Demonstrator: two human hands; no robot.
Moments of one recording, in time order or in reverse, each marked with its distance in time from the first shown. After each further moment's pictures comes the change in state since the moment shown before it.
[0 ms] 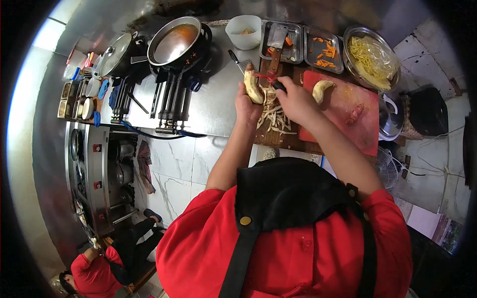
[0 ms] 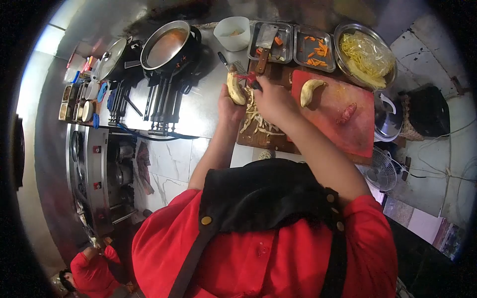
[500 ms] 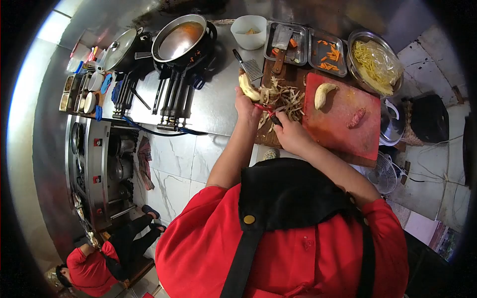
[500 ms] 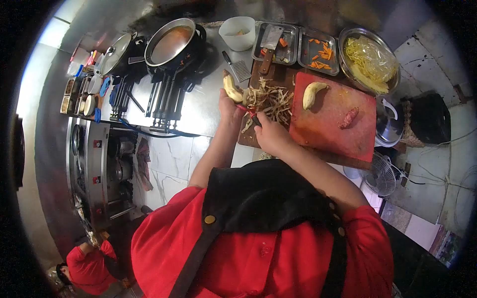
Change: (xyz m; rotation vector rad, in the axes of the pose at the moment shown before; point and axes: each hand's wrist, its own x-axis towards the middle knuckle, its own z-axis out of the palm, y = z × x) left_hand 0.034 -0.002 -0.053 0.027 0.168 0.070; right_hand -0.050 0.023 0.043 -0.012 -0.240 -0.026
